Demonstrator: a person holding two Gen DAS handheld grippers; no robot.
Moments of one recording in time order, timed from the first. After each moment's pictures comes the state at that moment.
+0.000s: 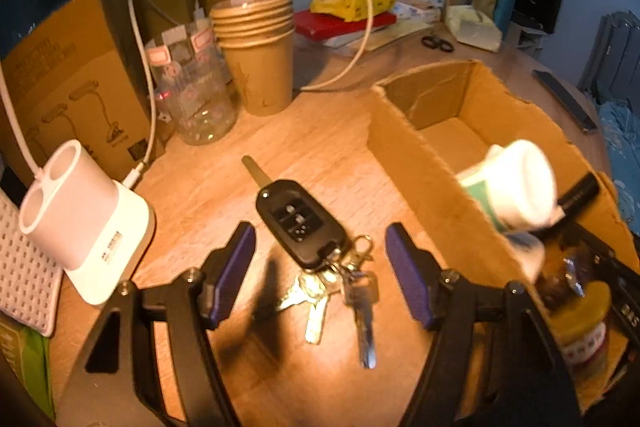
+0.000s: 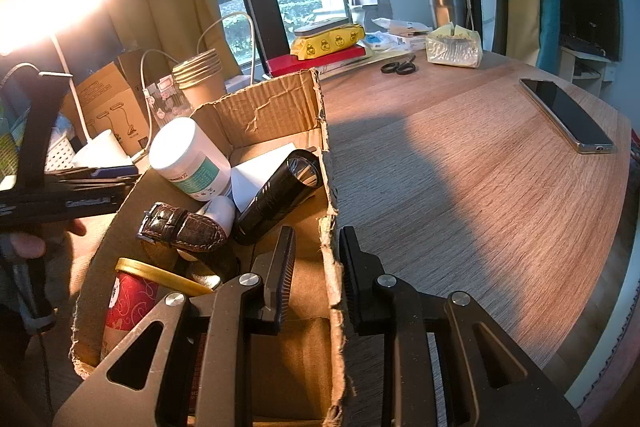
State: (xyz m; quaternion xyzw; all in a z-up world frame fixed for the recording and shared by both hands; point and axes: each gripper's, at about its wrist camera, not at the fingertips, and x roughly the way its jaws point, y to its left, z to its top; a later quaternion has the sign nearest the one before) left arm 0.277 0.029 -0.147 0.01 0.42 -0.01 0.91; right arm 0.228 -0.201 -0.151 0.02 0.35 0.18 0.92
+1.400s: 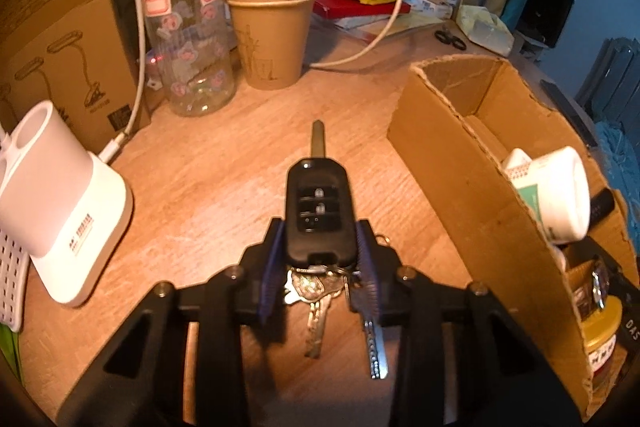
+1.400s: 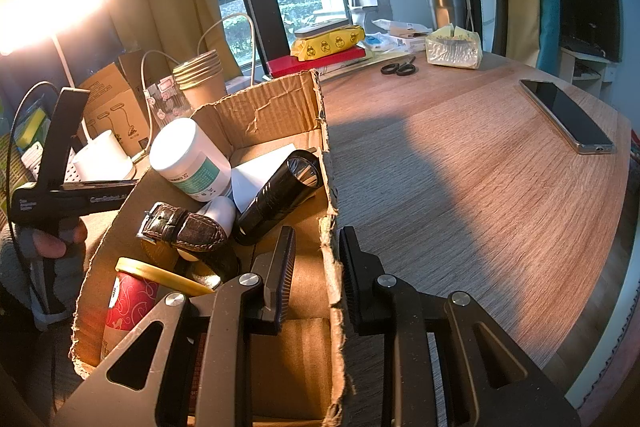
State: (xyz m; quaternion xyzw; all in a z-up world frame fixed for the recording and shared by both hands) left arm 0.291 0.047 -0.164 -0.04 0.44 -0.03 0.89; right arm 0.227 -0.201 -0.152 0.02 0.35 0.18 0.92
